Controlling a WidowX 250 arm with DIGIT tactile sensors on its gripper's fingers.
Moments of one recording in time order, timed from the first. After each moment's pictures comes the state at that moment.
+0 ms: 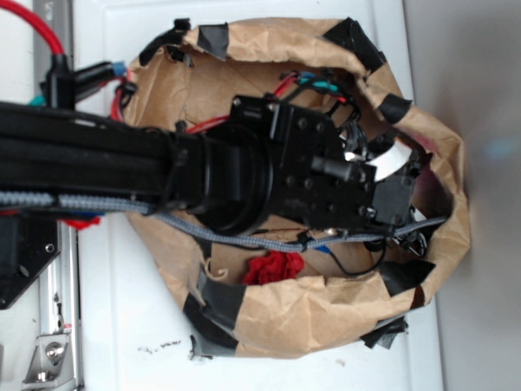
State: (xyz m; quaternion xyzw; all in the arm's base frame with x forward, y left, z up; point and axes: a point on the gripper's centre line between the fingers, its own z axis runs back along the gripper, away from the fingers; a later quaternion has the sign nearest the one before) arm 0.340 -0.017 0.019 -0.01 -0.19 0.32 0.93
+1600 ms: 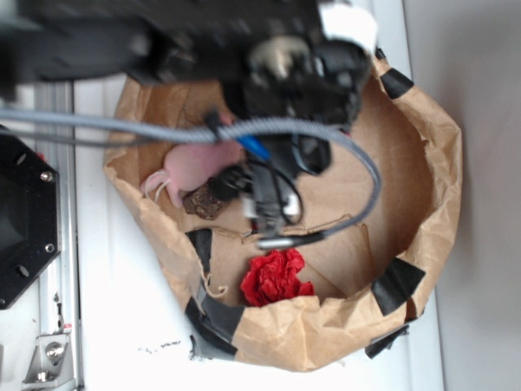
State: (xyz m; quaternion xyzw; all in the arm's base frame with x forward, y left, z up) arm 0.247 0.013 0.148 -0.03 -0.03 -0.04 1.00
